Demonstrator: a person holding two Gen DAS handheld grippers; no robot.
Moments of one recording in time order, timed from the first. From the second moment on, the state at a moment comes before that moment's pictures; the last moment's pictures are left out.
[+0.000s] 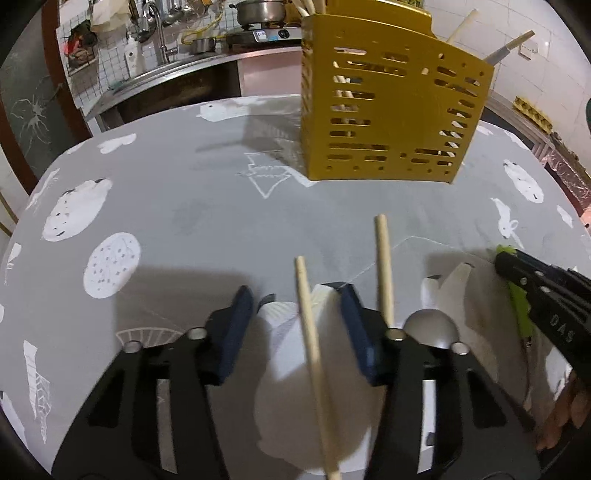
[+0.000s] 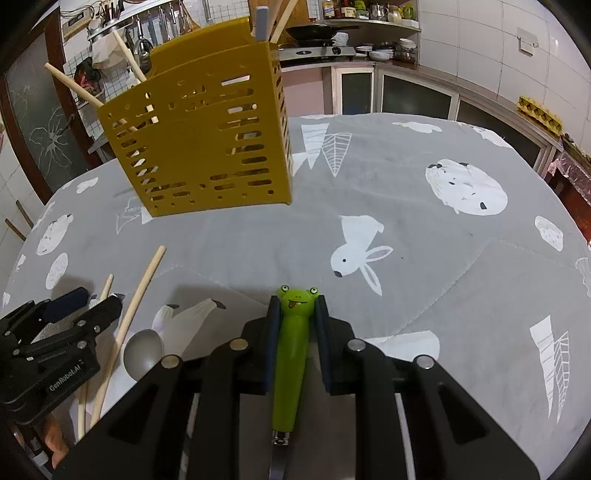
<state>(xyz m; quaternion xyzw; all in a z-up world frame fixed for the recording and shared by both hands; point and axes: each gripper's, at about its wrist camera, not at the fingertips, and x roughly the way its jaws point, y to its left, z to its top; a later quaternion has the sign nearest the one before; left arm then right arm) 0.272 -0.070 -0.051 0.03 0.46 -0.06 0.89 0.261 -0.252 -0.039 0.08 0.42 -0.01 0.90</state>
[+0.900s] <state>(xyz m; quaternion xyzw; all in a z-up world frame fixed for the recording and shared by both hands) 0.268 -0.055 -0.023 -0.02 0.43 -0.06 0.90 0.238 -0.257 -0.003 0.09 0.36 -0.01 0.93</state>
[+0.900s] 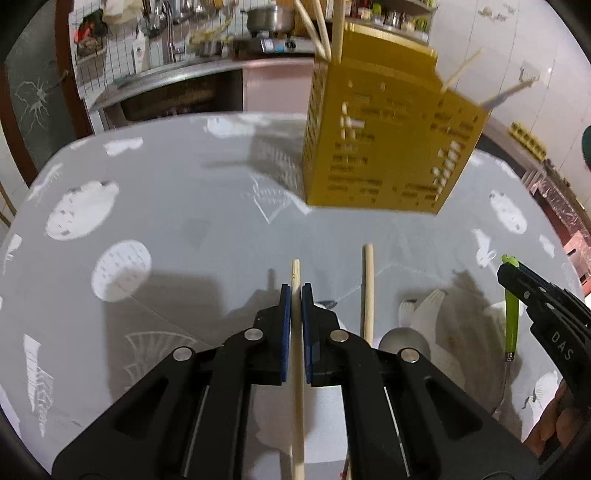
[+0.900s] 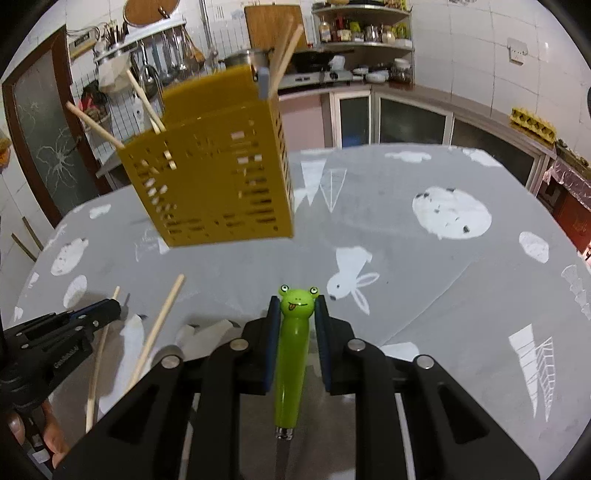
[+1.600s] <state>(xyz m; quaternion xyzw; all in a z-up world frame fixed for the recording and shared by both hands) 0.217 -0.019 0.054 -0.04 0.27 -0.06 0.96 0.193 -0.251 0.049 0.08 0.25 -0.01 0.97</state>
